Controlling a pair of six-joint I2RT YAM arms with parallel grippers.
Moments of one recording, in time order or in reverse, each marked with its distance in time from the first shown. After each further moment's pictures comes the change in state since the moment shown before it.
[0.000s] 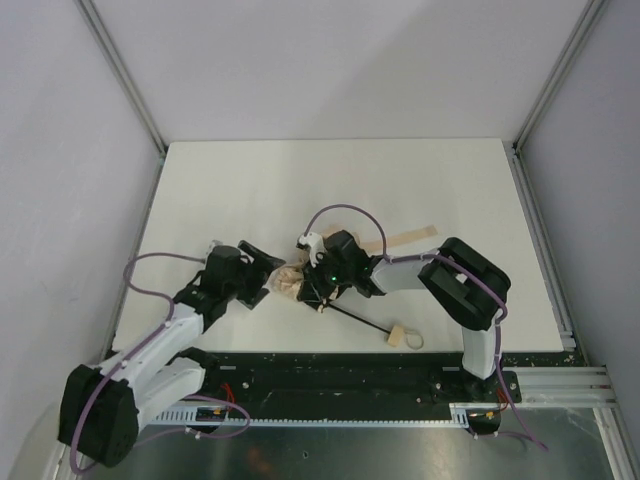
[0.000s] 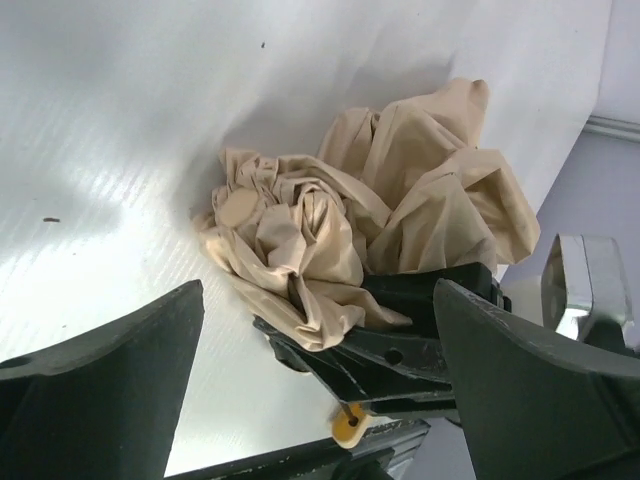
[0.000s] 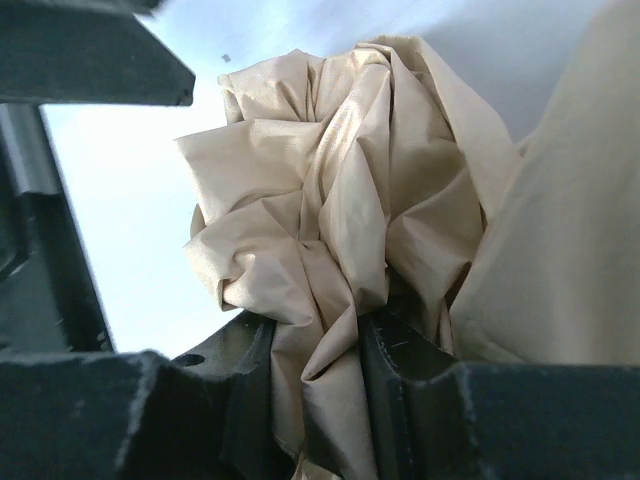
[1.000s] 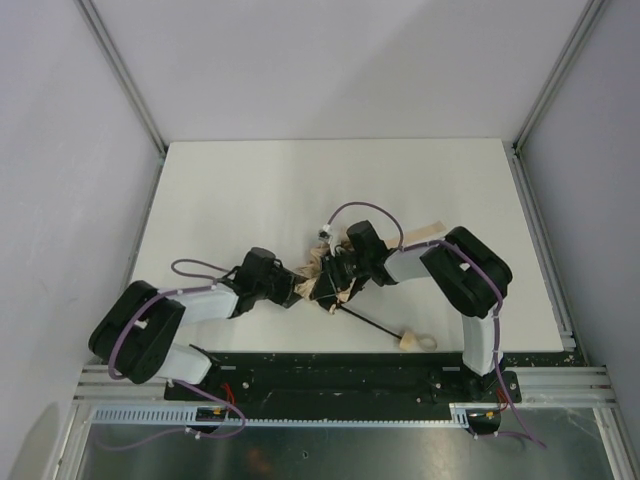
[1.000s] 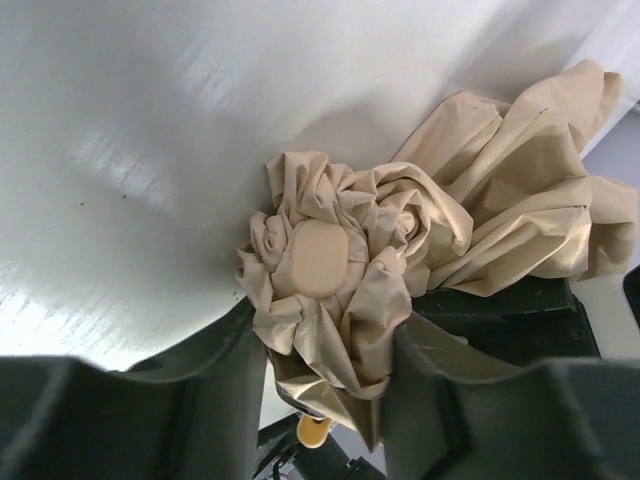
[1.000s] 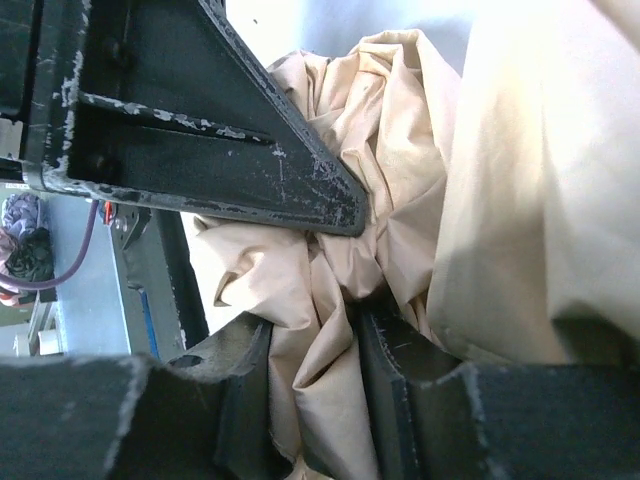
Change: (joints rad) left arm -0.143 0.440 -0.006 0.325 0.108 -0.304; right arm -0.177 0.050 -0.046 0.067 -0.412 0.211
